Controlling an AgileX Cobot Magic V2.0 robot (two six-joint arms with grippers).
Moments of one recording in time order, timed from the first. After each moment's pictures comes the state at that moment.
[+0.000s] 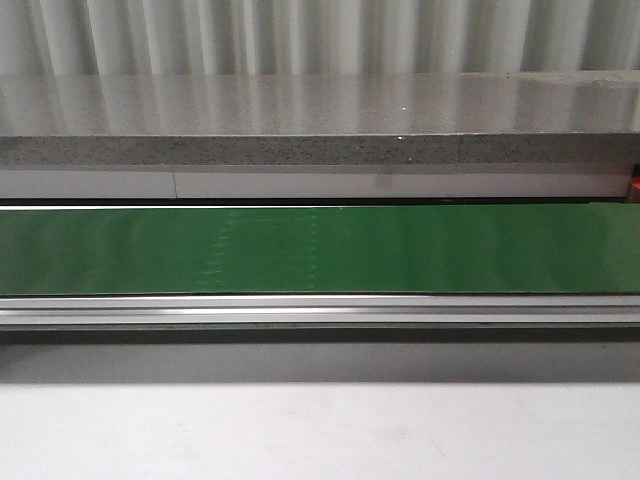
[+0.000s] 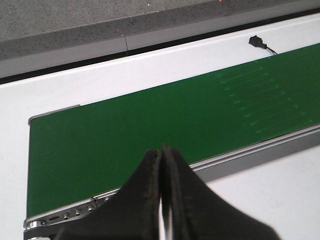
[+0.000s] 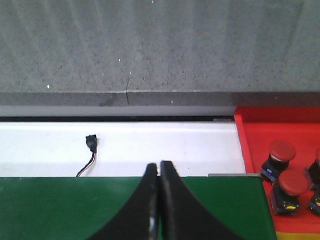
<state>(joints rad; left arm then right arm) -0.12 0.54 -0.61 -0.29 0.66 0.36 -0.02 0.77 -0.76 0.13 0.37 0.00</state>
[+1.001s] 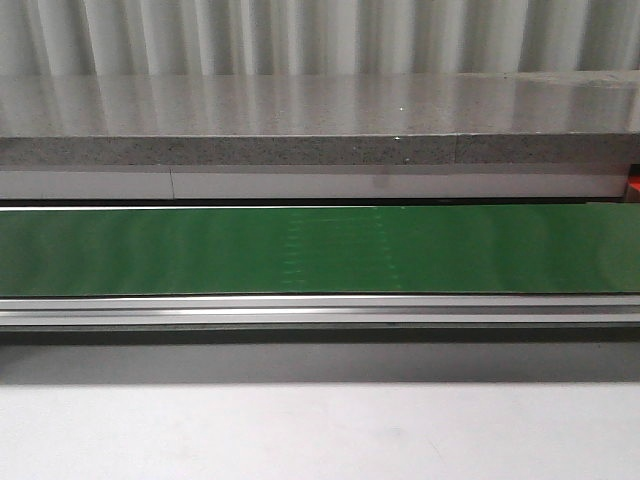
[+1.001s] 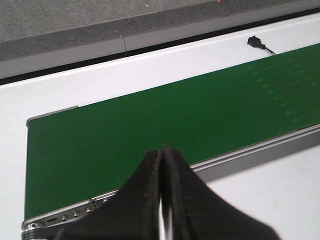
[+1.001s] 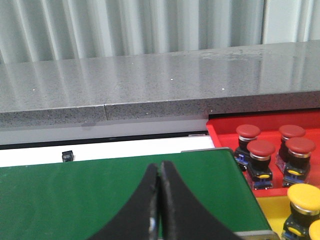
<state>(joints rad) -0.12 0.54 -0.61 -0.30 0.66 0.36 -0.06 0.12 0.01 -0.05 -0.09 0.19</state>
